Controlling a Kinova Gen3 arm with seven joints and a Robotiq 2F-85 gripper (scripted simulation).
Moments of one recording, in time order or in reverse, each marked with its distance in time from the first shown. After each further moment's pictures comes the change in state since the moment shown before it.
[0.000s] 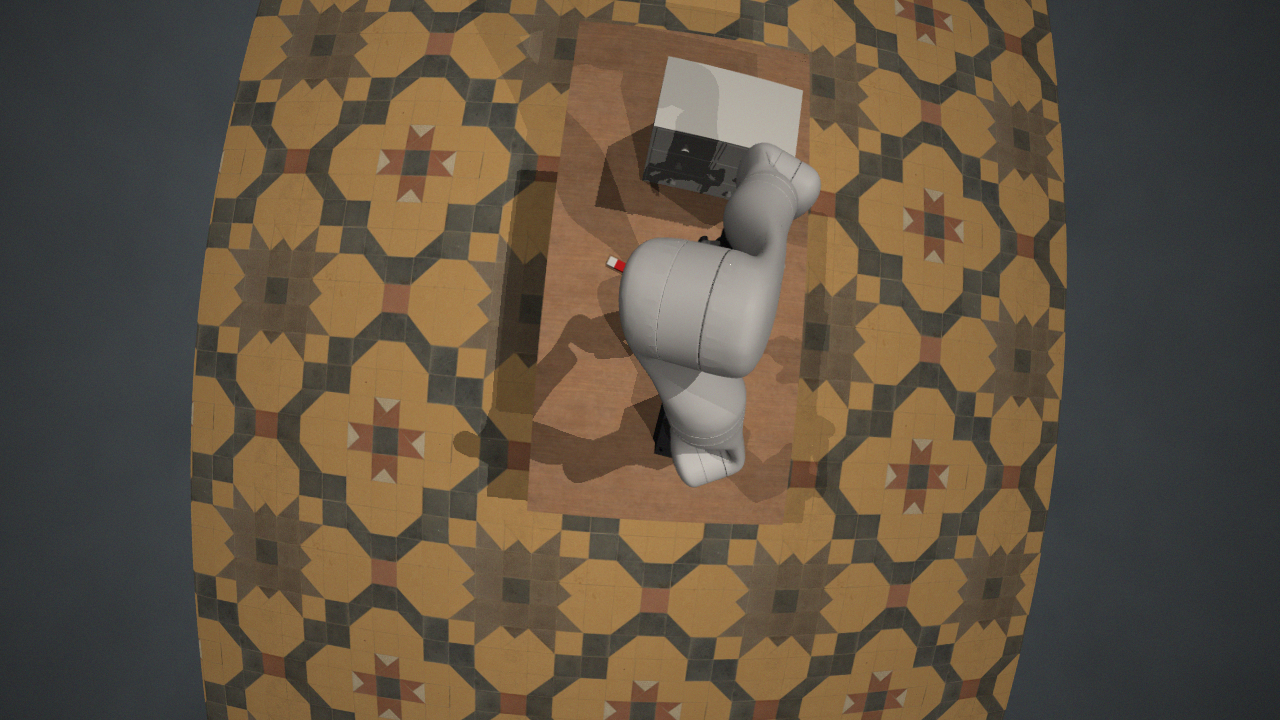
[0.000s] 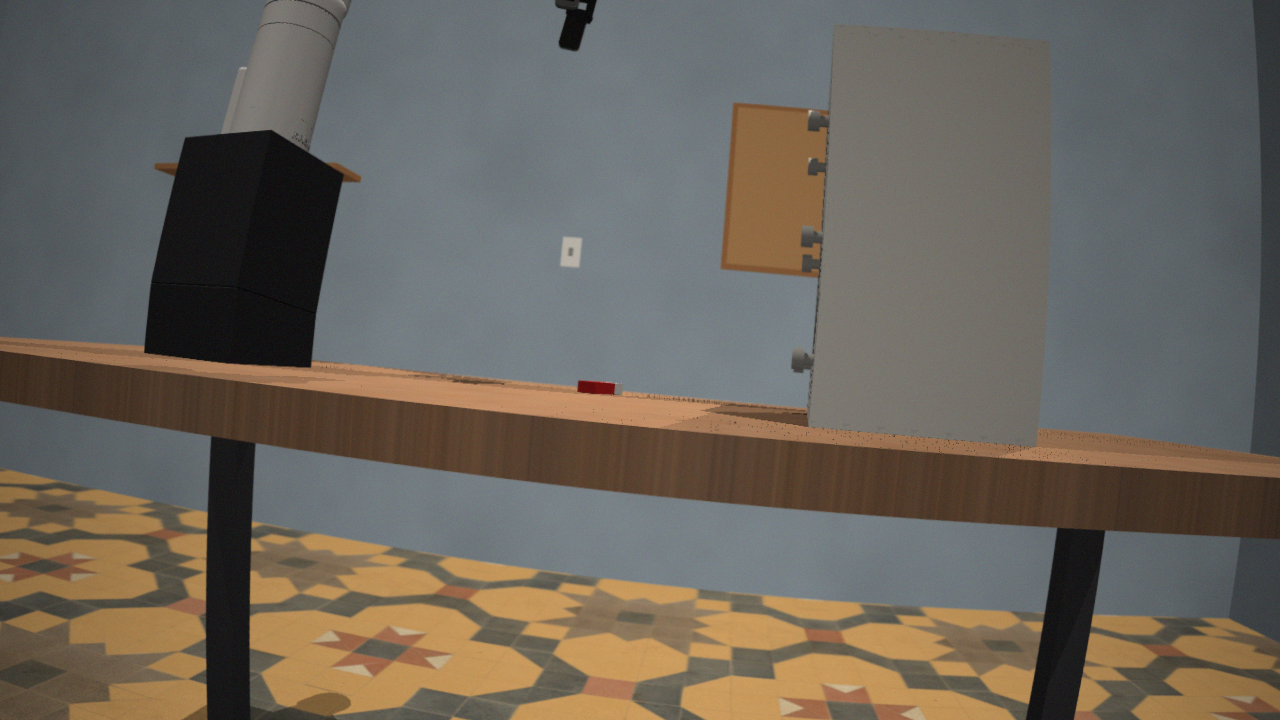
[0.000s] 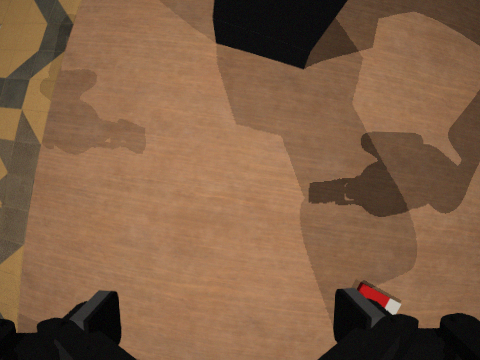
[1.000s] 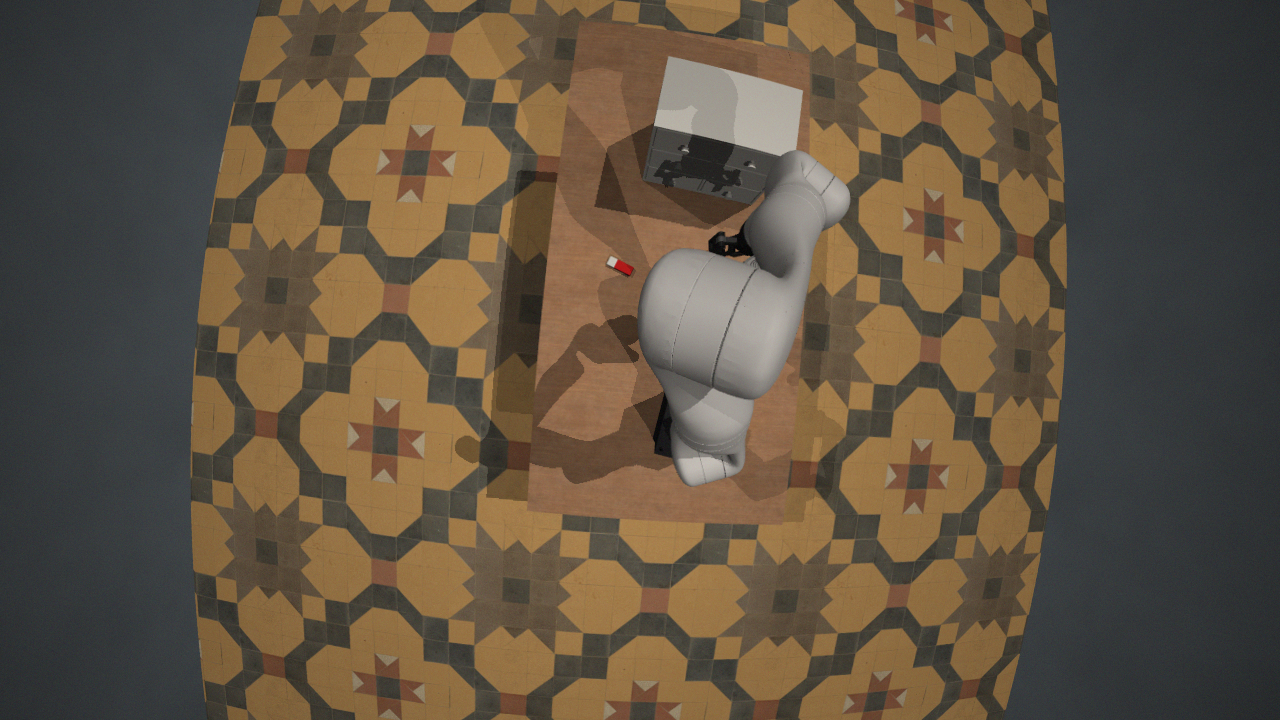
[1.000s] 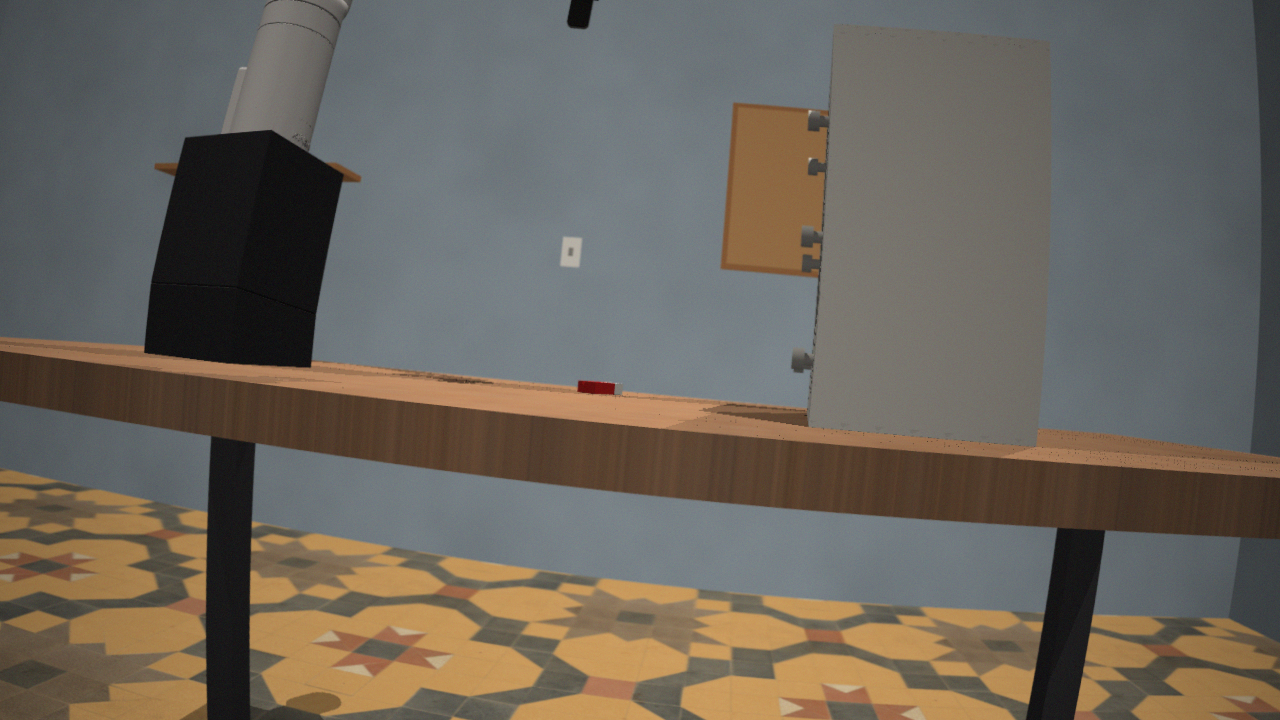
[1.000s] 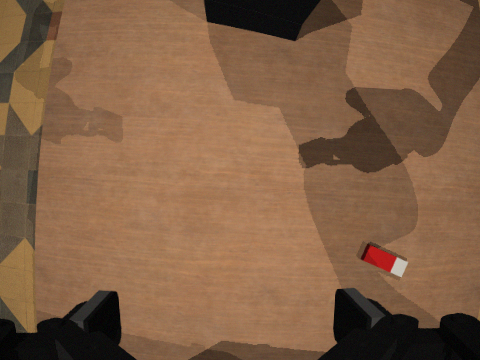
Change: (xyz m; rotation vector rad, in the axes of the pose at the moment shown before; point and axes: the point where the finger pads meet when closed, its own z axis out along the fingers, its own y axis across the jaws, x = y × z) arm -0.002 -0.022 -0.015 -0.031 -0.075 0.089
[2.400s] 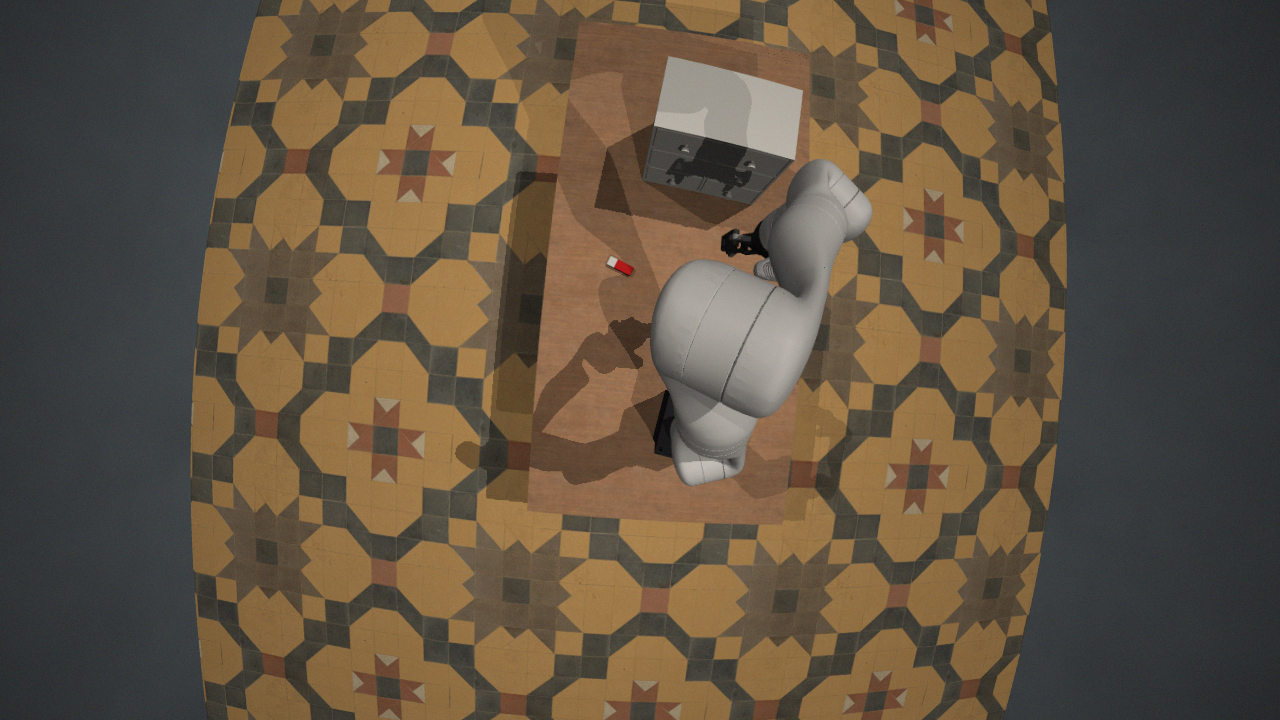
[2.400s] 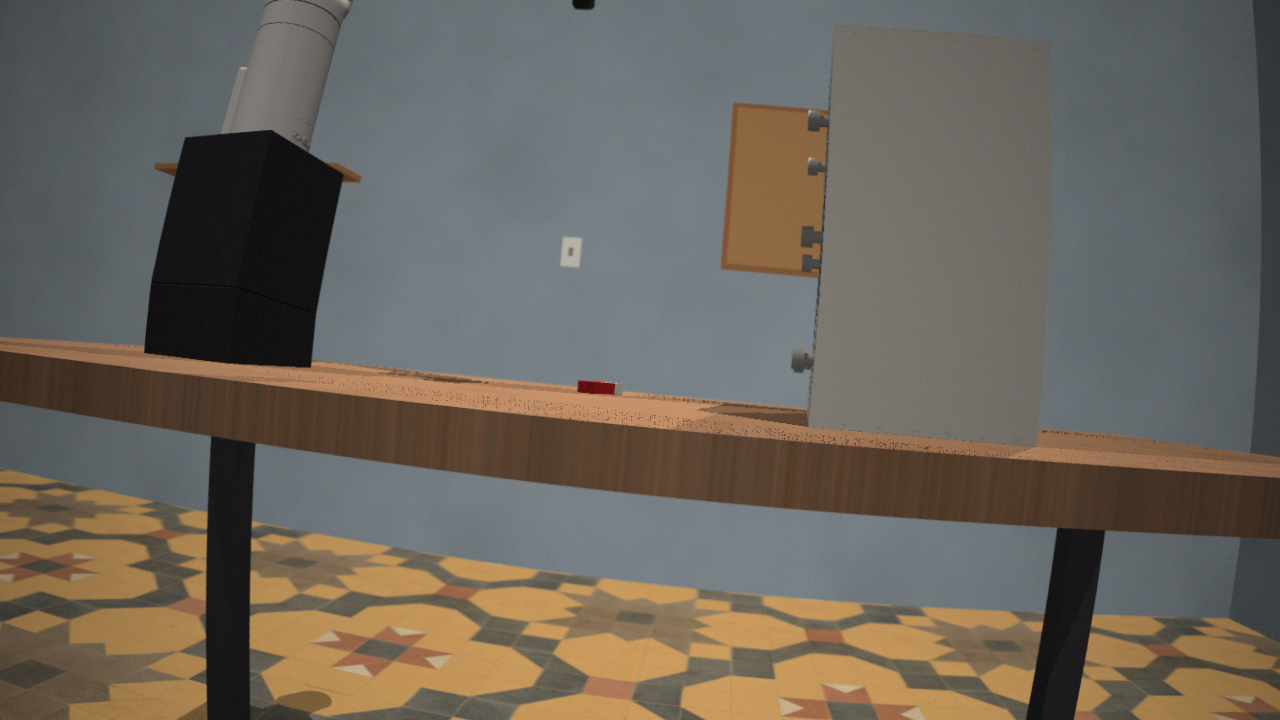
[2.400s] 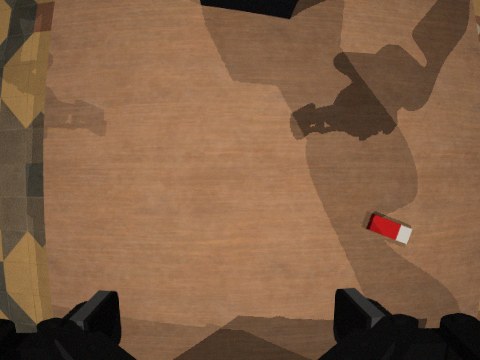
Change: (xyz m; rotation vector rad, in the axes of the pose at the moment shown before) arm -0.002 -0.018 -0.013 -0.019 -0.060 0.069
